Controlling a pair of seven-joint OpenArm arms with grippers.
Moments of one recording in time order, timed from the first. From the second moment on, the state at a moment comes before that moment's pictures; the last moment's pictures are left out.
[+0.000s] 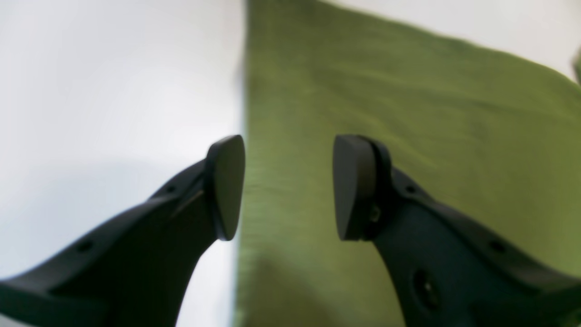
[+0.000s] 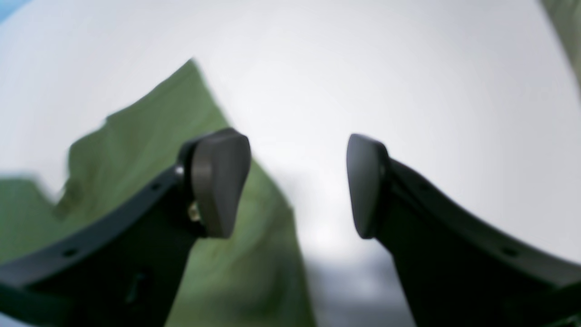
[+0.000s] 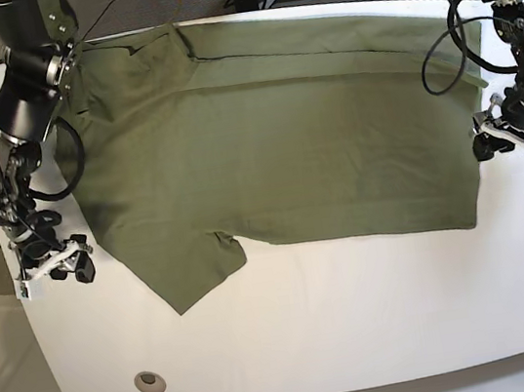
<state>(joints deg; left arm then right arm) -0.5 -24.0 -24.6 77.3 -35.1 -23.4 47.4 21.7 18.7 31.1 55.5 18.4 36.2 -34.2</state>
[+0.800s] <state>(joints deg) -10.1 -24.6 -19.8 63.6 -31.1 -23.7 41.2 27.2 16.5 23.7 43.2 18.3 37.8 -29.3</state>
